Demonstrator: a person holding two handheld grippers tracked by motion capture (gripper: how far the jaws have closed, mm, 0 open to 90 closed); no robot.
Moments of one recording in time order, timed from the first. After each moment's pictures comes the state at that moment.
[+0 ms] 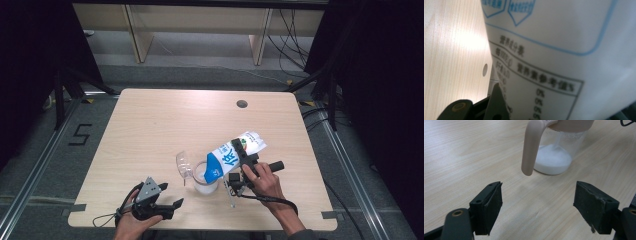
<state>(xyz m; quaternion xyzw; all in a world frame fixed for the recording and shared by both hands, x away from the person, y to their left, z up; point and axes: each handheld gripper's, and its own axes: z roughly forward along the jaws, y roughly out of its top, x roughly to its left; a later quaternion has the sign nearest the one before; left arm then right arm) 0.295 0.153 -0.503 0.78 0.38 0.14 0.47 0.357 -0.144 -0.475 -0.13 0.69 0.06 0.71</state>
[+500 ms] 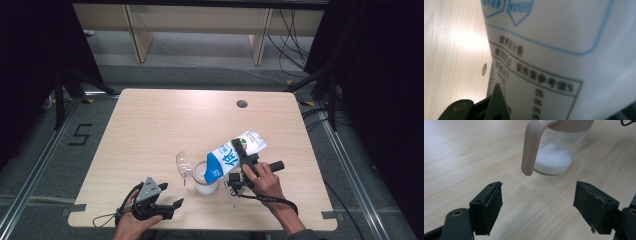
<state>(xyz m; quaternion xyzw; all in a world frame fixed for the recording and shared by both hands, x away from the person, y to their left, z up) 0.296 0.152 -0.503 0.78 0.38 0.14 0.47 0.356 -0.144 -0.476 -0.13 0.69 0.06 0.71</state>
